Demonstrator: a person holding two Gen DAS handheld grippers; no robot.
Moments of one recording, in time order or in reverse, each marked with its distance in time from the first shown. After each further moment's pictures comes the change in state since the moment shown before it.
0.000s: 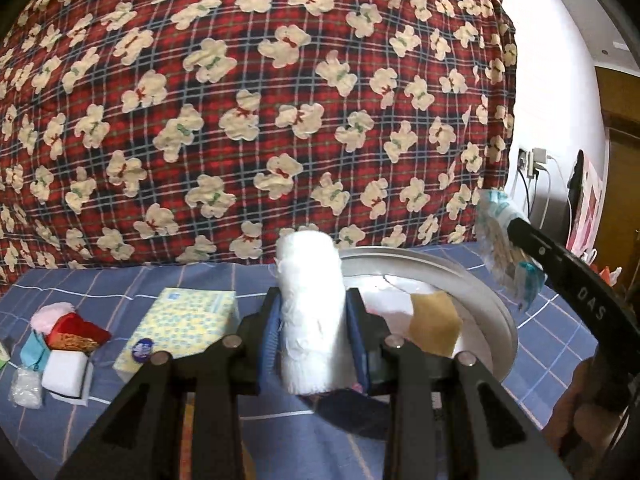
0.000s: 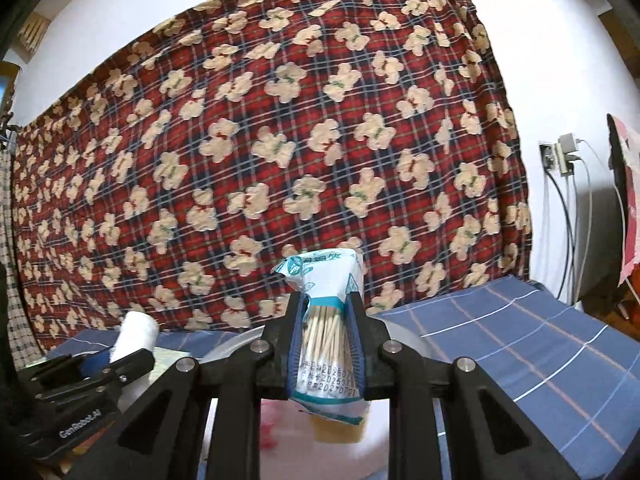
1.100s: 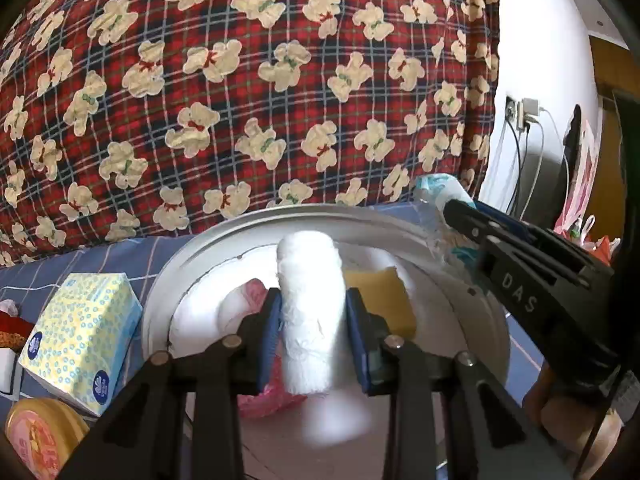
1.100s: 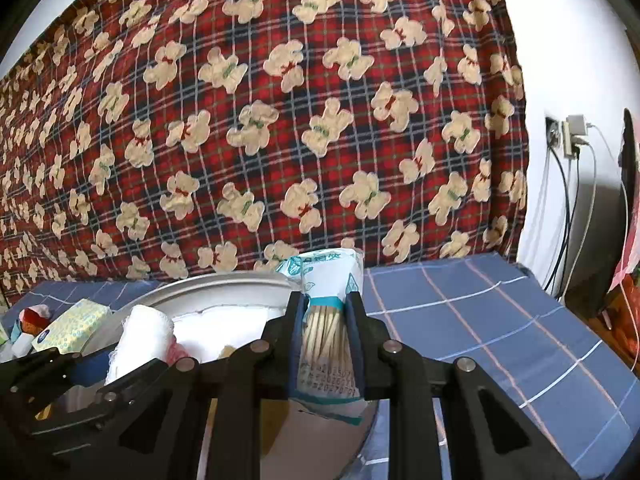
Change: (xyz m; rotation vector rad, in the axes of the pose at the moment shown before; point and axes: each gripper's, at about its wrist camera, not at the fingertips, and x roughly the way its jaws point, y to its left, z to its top) left arm 0.076 -0.078 -0.010 0.050 0.157 -0.036; right arm 0.075 -0.047 -0.014 -0.087 0.209 -0.064
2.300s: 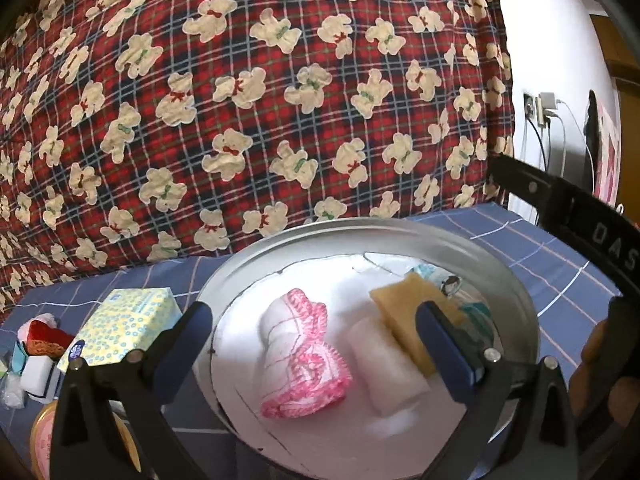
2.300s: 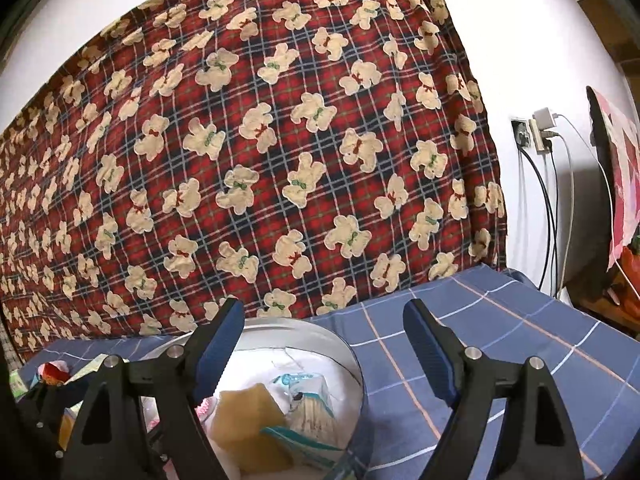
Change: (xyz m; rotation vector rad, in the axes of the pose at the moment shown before) left arm -0.015 0.001 -0.006 0.054 -0.096 0.147; right arm -0.036 -0.018 0.004 0.141 -0.174 -0.008
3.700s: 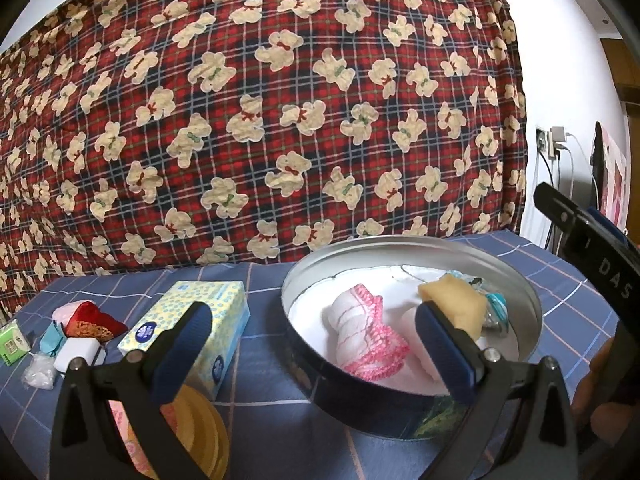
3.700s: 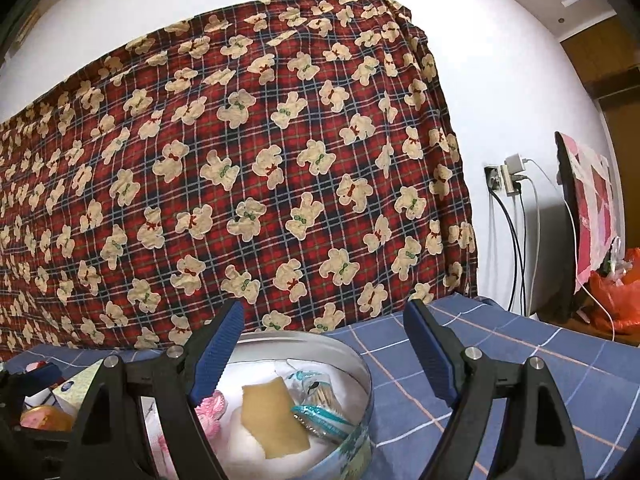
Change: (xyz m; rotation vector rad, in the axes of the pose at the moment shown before) left arm -0.056 0.050 -0.025 -0.064 -0.108 0.055; right arm -0.064 0.038 -0.023 -0.037 -0.171 -0.095
